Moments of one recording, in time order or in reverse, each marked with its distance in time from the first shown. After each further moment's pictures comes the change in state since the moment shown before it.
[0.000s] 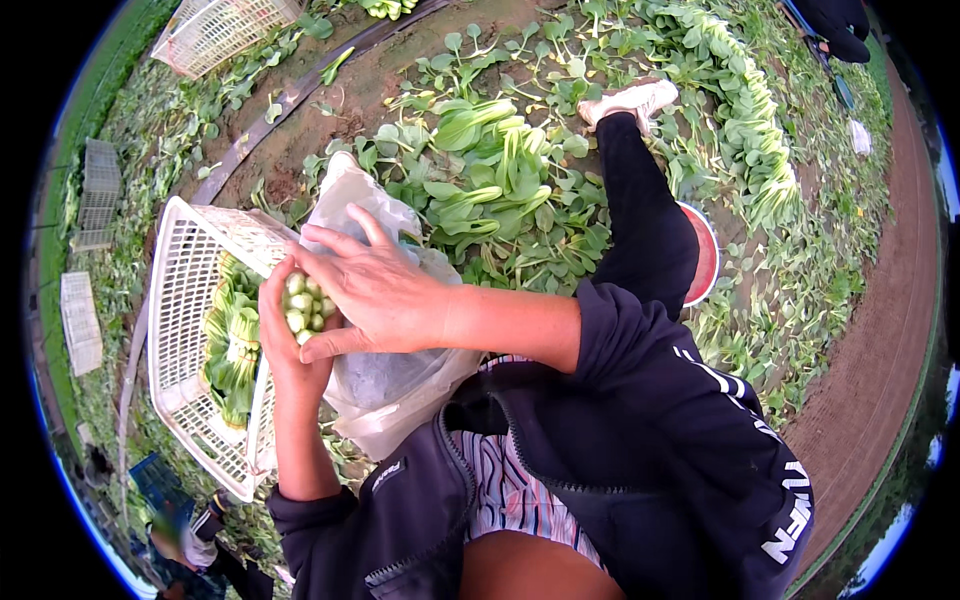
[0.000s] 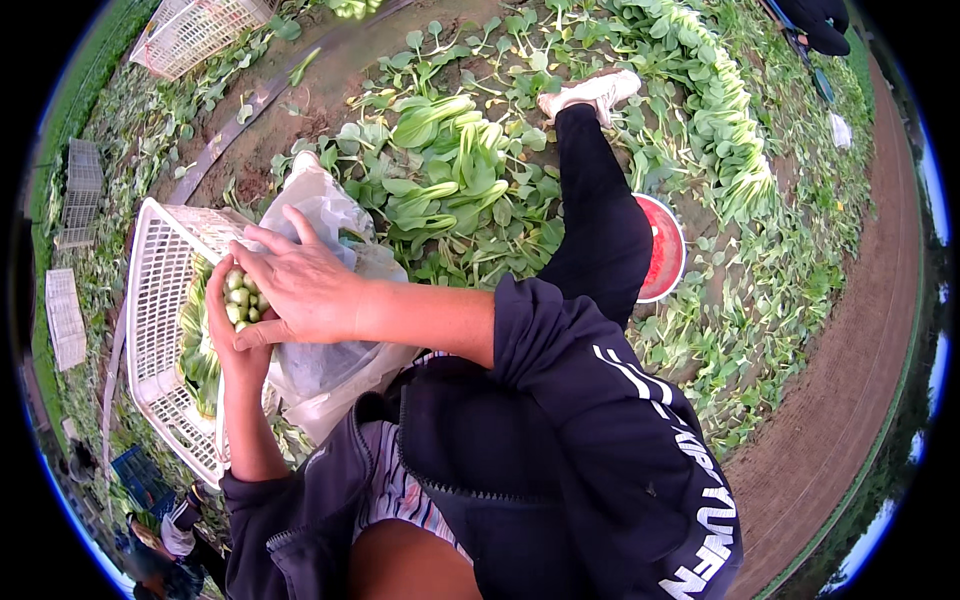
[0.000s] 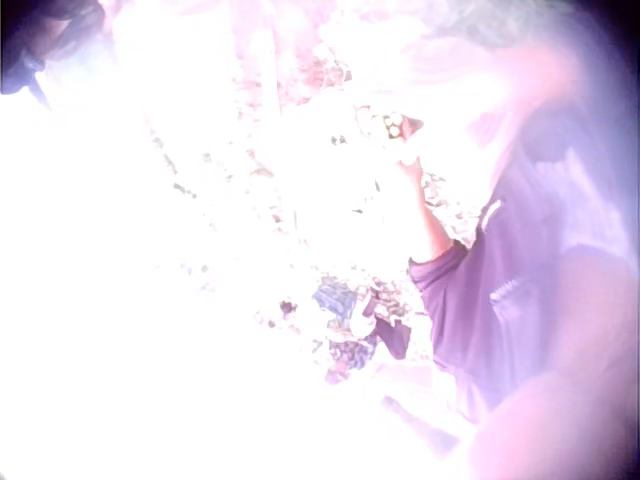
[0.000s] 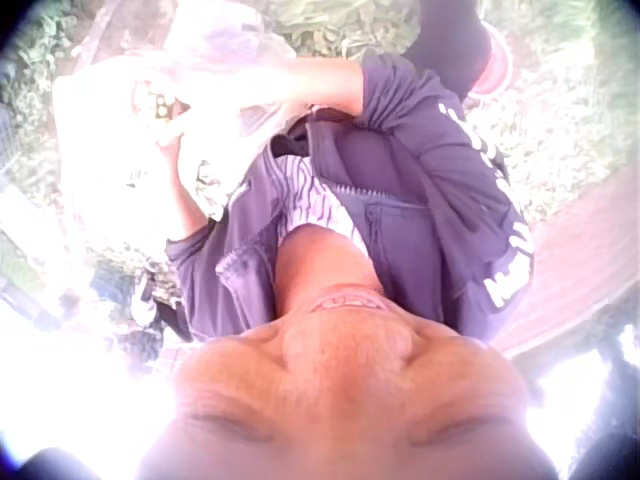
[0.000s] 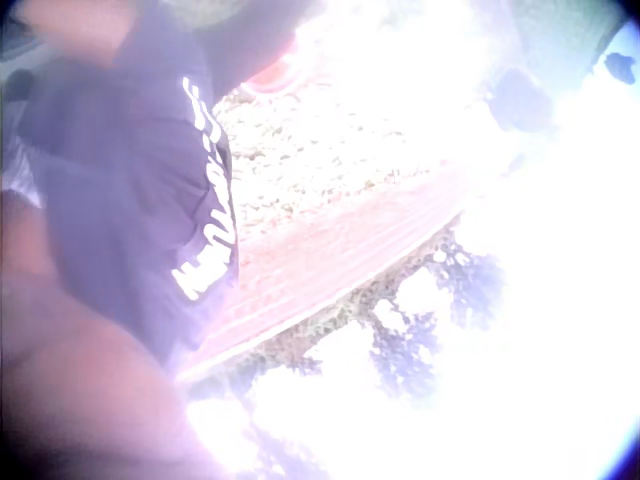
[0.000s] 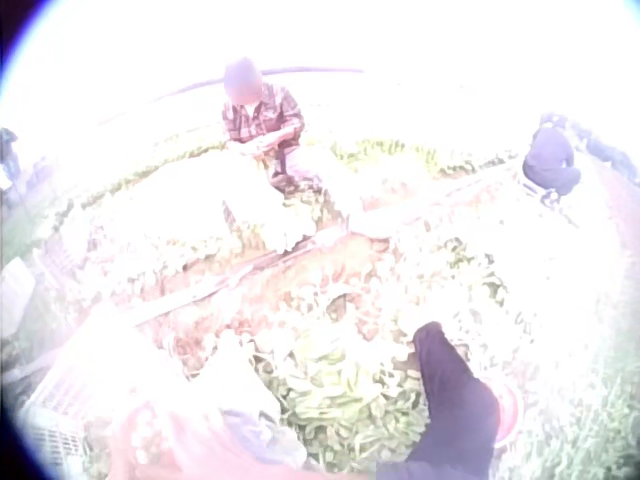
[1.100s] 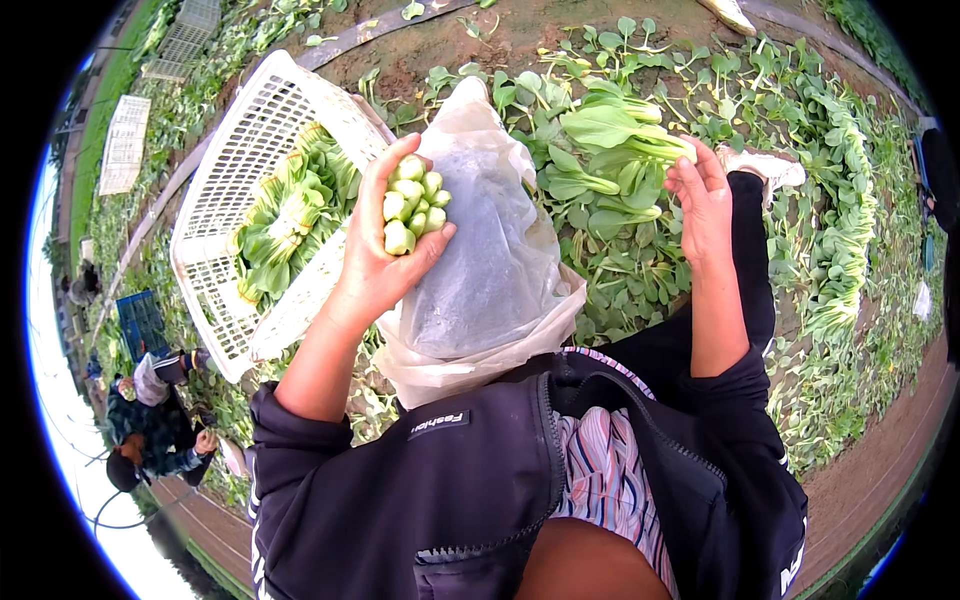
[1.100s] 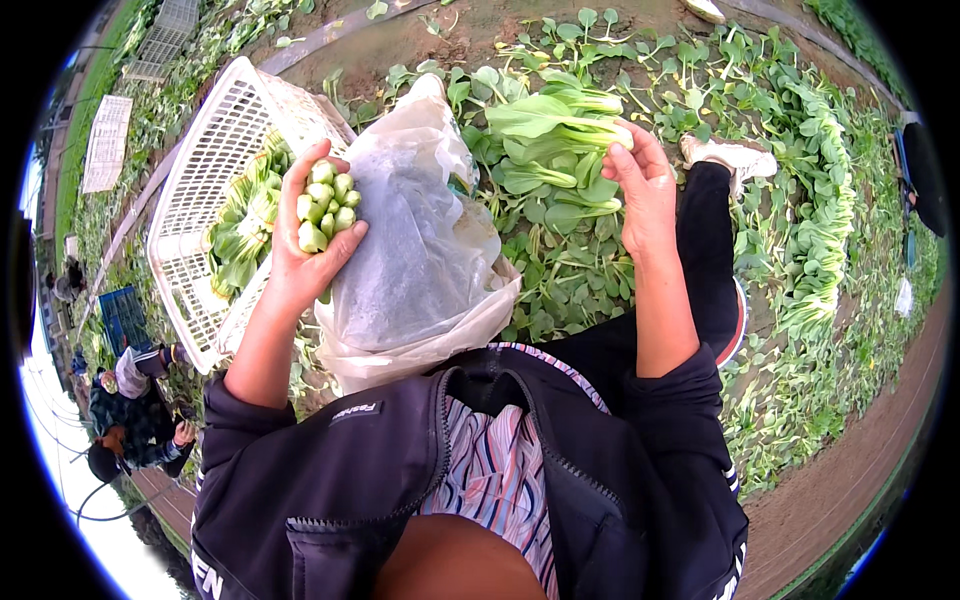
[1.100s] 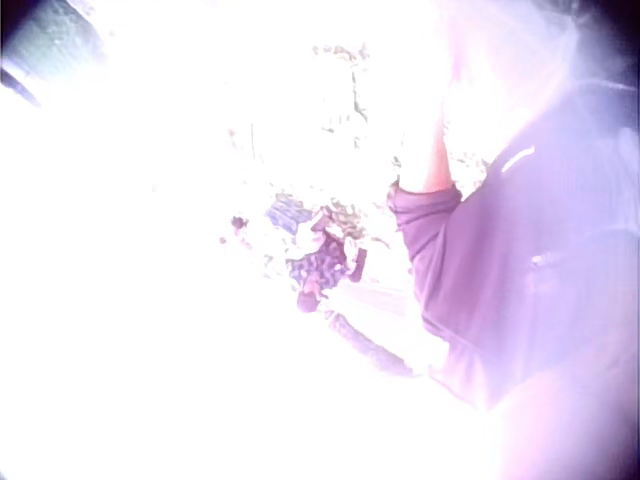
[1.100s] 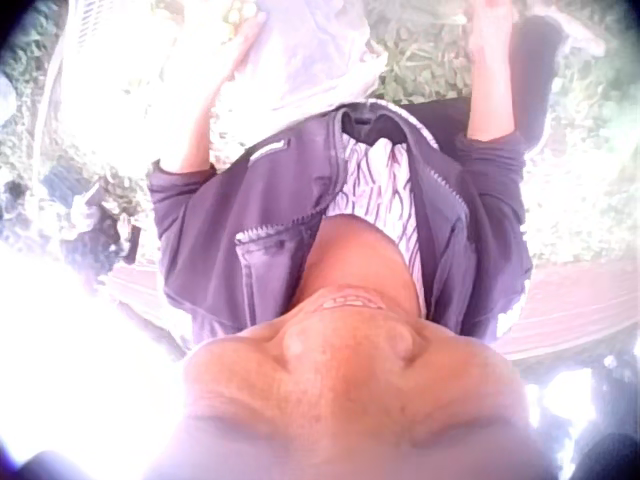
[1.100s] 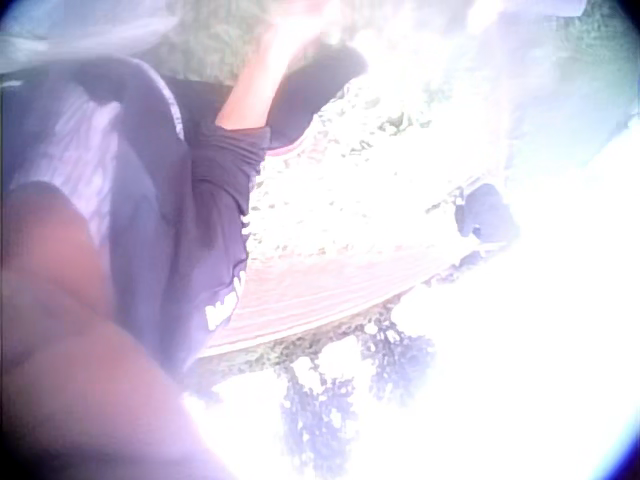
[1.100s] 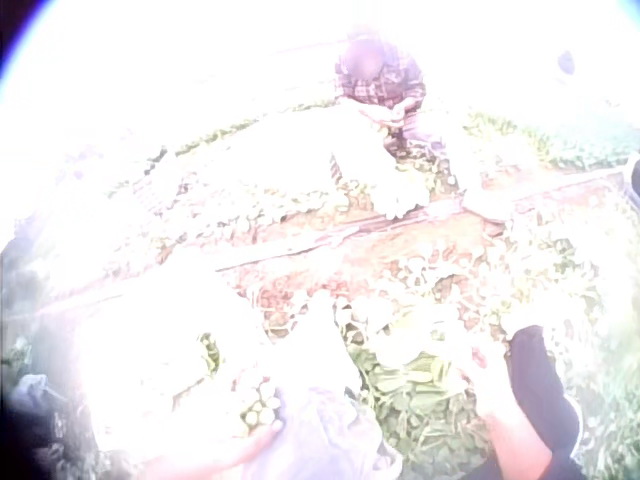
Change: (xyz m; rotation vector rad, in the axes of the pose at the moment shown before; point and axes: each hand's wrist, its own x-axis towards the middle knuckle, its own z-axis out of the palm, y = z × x) left_hand 0.017 -0.021 0.000 -0.479 -0.090 -0.192; right_hand -0.071 0.157 -0.088 0.846 0.597 0.639
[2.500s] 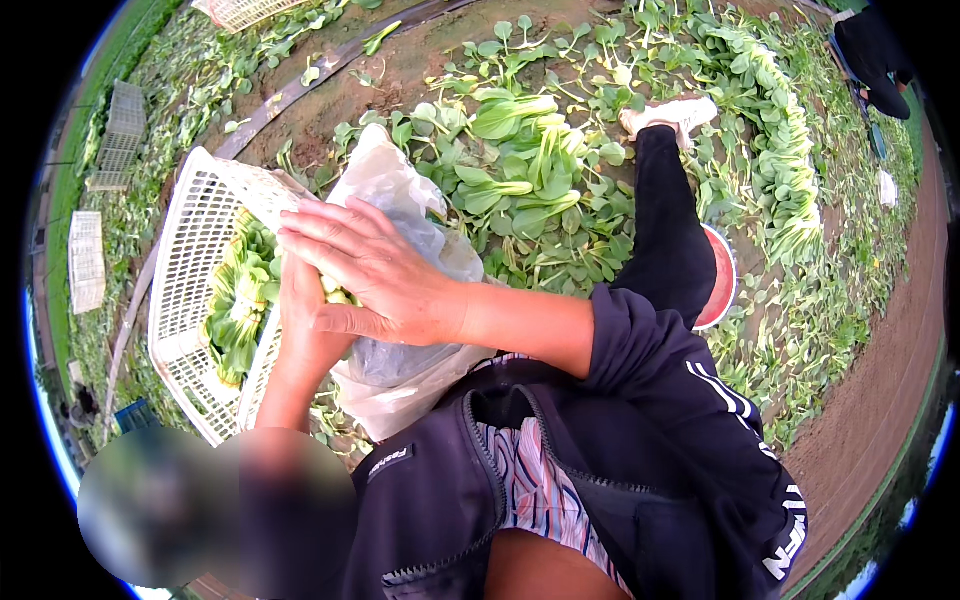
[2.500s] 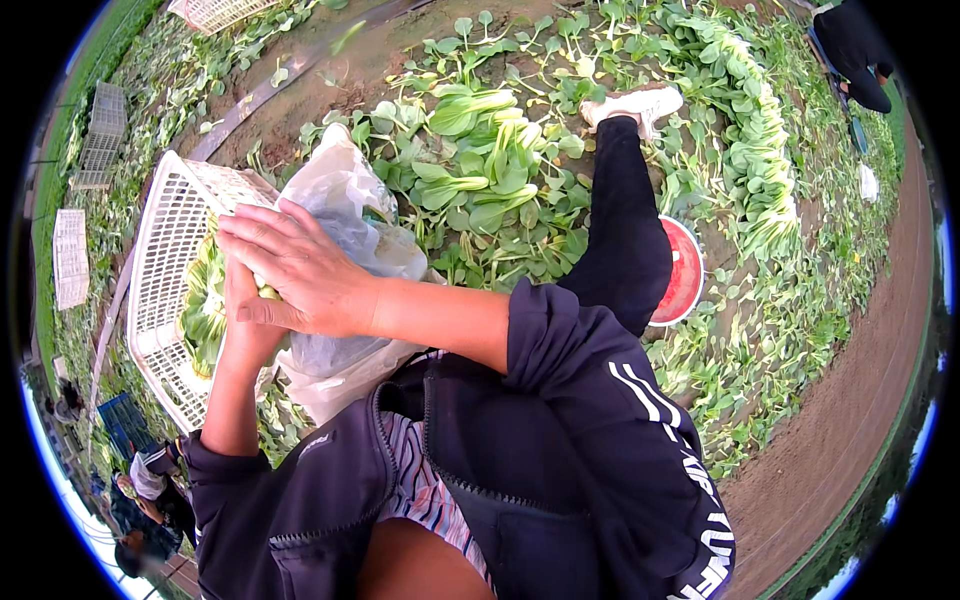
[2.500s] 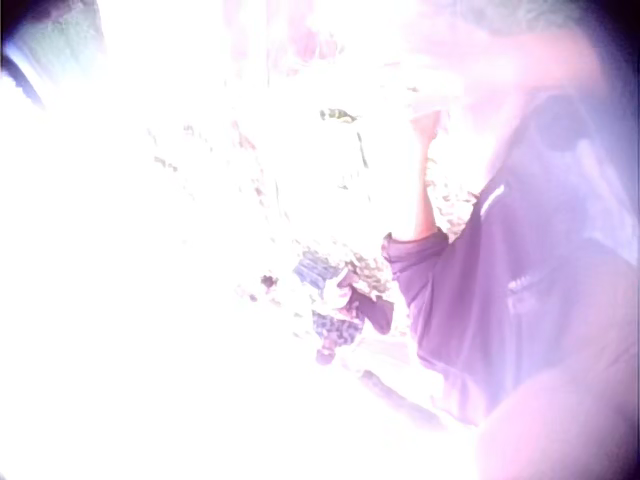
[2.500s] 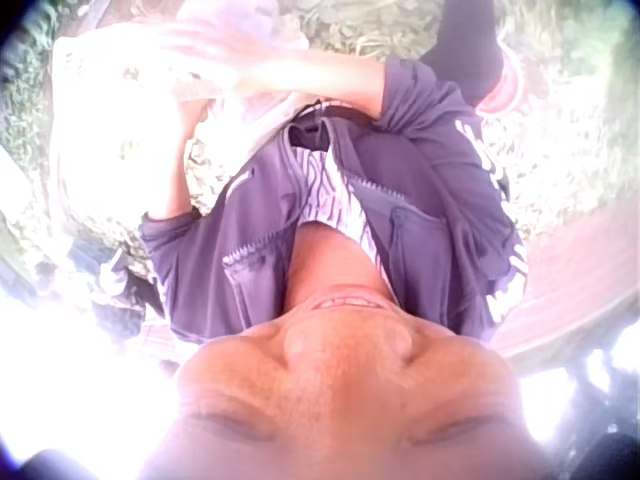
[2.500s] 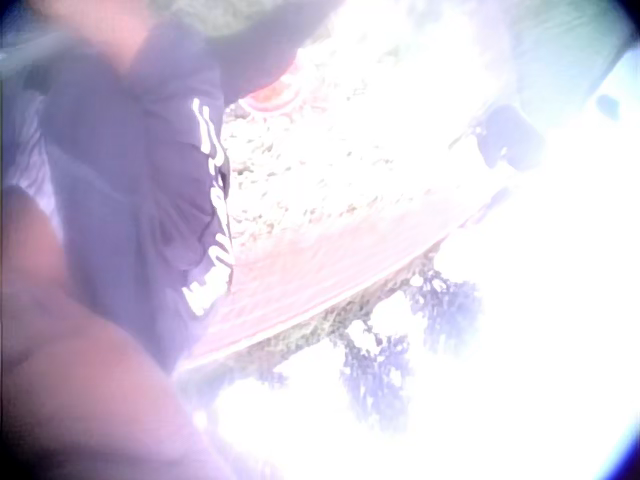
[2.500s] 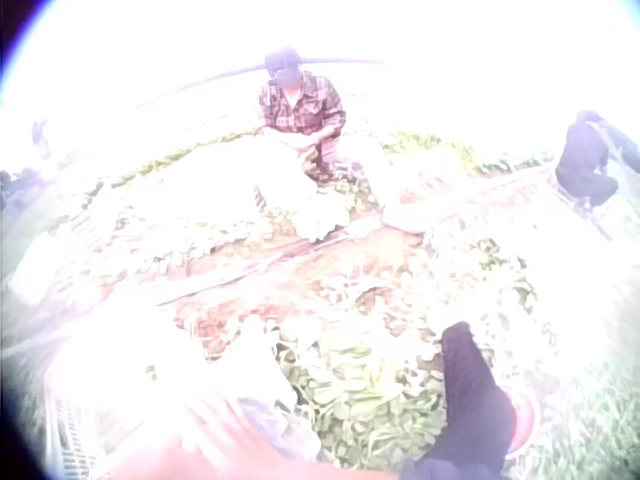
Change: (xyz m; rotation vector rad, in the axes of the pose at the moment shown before) left_hand -0.009 0.012 0.013 0.727 -0.040 0.321; right_hand -0.077 -0.023 0.177 -0.501 -0.581 -0.782
